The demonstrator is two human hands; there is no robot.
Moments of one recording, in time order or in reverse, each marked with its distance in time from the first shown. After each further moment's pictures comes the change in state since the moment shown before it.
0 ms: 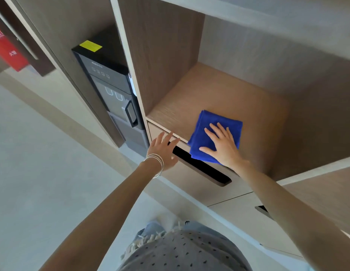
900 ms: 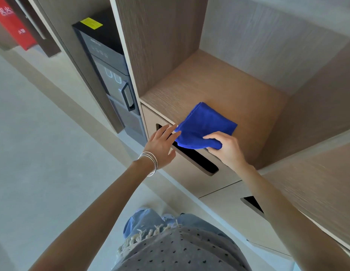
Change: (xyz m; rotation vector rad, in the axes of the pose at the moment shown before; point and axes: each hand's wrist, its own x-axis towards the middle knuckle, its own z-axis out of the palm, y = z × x) left_hand -0.040 0.049 0.016 -0.130 0.214 0.052; right_hand -0.061 0.014 -0.026 0.390 0.207 -0.162
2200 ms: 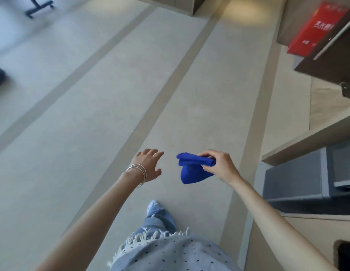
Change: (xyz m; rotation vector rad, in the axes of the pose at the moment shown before) left_hand -0.570 -0.141 0.007 -0.222 -0.015 -1.436; right_hand -0.084 -0.435 0.340 0.222 -1.232 -0.545
